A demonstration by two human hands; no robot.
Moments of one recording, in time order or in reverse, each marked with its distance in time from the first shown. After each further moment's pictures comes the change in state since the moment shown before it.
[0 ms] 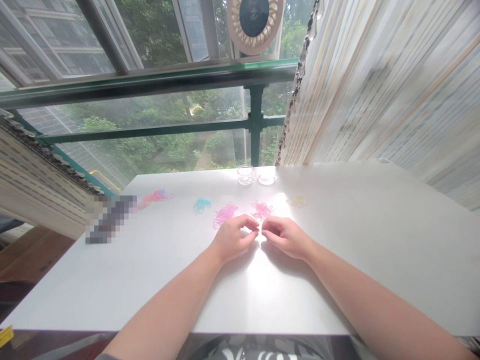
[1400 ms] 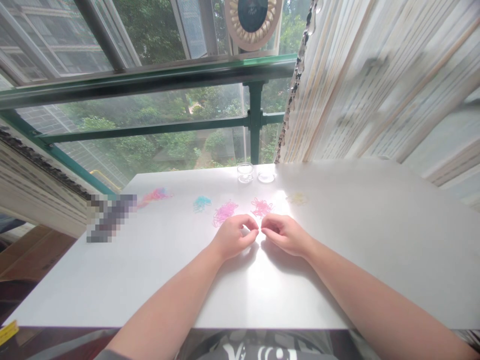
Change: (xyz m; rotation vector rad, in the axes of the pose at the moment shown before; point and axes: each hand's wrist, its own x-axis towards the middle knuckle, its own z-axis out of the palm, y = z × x) left_hand -0.001 0.003 0.001 0.040 -0.027 -0.027; right_hand 0.000 -0.005 0.000 0.022 0.005 -0.028
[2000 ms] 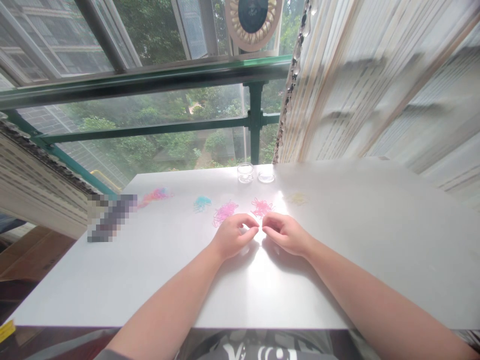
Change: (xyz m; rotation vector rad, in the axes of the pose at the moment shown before) left_hand 0.000 0.002 -0.001 -0.068 0.023 0.006; right_hand -0.001 0.002 0.000 0.008 0.010 0.032
